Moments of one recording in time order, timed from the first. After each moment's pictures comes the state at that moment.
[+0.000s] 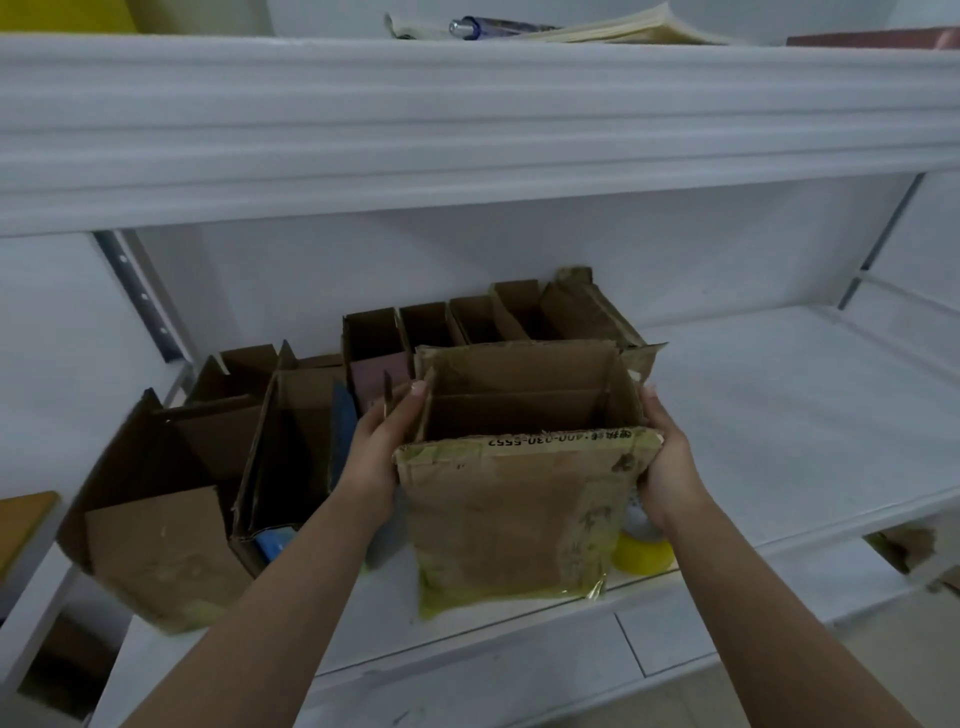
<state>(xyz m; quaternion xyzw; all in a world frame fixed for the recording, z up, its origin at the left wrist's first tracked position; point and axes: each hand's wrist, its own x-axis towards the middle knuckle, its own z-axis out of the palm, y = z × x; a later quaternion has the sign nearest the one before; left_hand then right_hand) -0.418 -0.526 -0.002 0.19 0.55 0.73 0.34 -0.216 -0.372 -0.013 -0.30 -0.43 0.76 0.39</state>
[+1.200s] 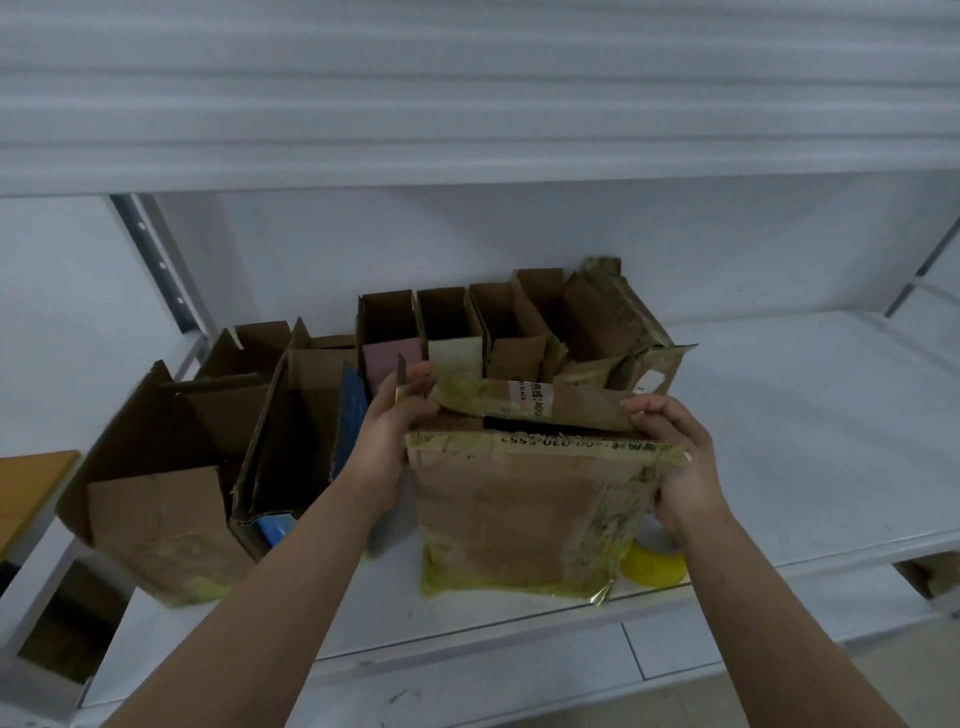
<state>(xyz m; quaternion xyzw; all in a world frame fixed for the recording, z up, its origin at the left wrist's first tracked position) -0.428 -0.518 -0.010 0.25 0.54 0.73 0.32 -0.220 -0.353 -0.026 -0.29 -0.53 0.66 0.44</state>
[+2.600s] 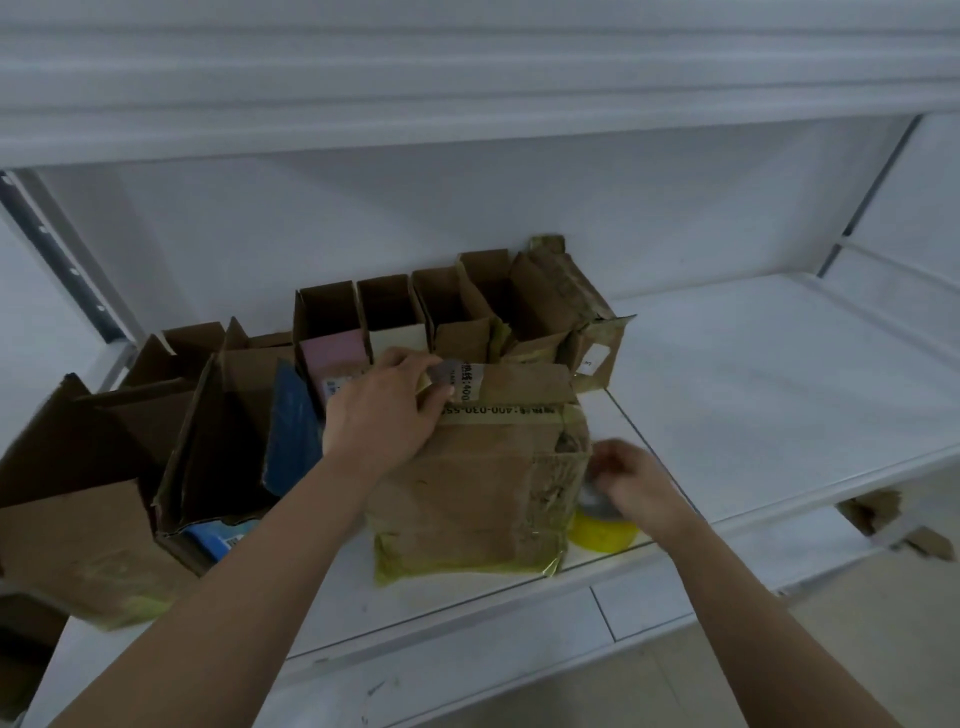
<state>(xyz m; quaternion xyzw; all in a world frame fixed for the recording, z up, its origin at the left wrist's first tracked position) -0.392 -0.484 0.017 0.49 0.85 0.17 -0.08 -0.173 -0.332 -0.080 -0.45 -0.73 0.48 0.17</state>
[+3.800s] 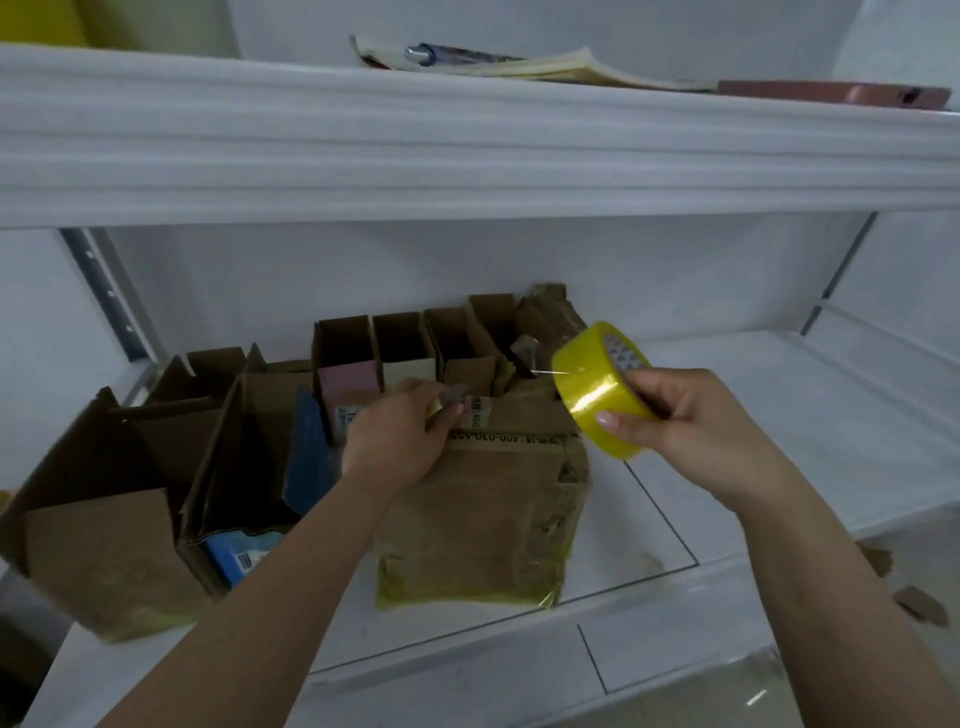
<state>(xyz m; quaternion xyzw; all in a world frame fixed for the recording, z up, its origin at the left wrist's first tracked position) -0.393 -0.487 0.016 0.50 0.82 0.26 -0.08 -0.155 -0.378 0.090 -0.28 -0.82 0.42 0.27</state>
